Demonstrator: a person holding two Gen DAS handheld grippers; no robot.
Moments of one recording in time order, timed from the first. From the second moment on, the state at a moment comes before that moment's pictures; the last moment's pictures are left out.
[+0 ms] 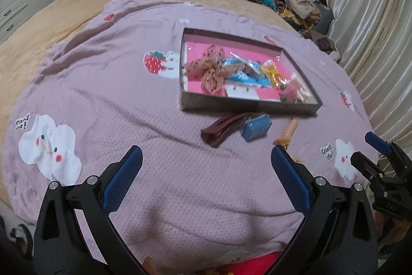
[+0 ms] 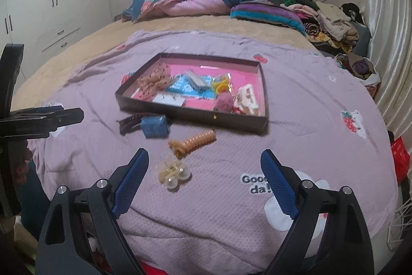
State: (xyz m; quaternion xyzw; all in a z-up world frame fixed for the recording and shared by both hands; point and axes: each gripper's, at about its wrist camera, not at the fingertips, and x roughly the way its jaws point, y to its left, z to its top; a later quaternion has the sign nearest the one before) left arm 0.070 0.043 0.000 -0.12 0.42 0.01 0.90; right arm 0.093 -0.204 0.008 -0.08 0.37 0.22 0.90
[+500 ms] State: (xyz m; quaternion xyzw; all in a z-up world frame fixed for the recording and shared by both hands) left arm 0.091 0.031 -0.031 -0.09 0.45 0.01 0.89; right arm 0.100 -0.186 -0.027 -0.10 0.40 0.24 0.88
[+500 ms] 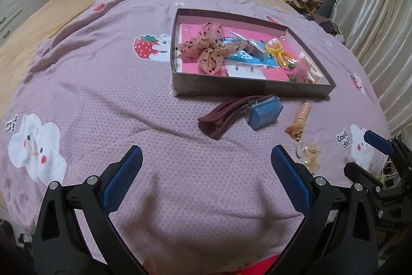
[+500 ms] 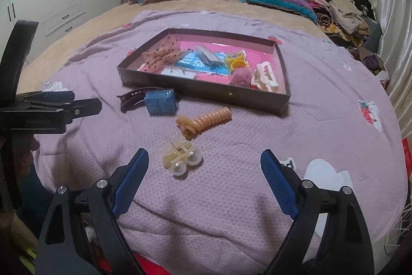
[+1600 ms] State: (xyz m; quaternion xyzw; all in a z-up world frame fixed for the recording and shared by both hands) left arm 0.161 0.012 -0.070 0.00 0.49 -0.03 0.87; right arm 0.128 -0.152 -0.075 -0.13 0.46 0.27 0.84
